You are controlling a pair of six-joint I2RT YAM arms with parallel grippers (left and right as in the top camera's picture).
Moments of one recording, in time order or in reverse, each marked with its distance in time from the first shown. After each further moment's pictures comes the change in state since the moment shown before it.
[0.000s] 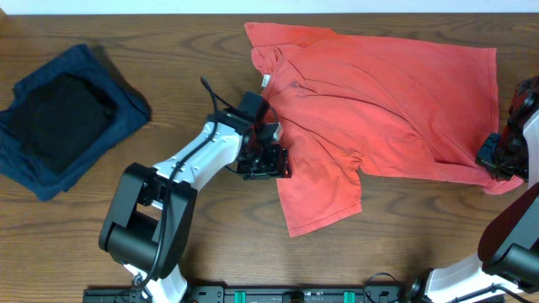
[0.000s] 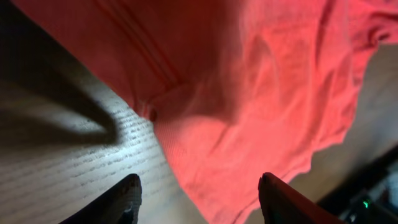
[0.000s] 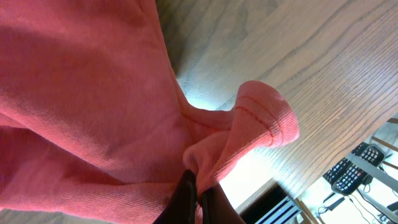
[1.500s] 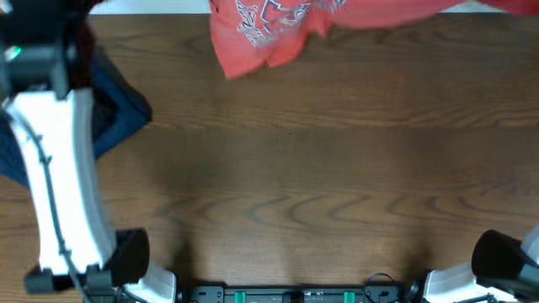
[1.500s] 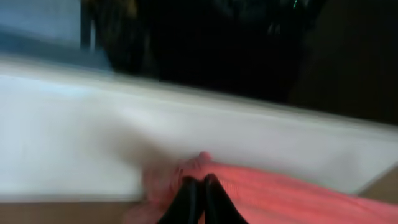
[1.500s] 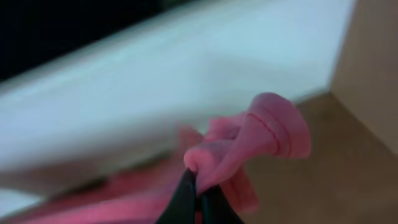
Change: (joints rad) left arm 0.497 -0.106 1.226 -0.107 -0.182 0.048; right arm 0.077 -0.068 0.861 0.238 -0.472 -0.055
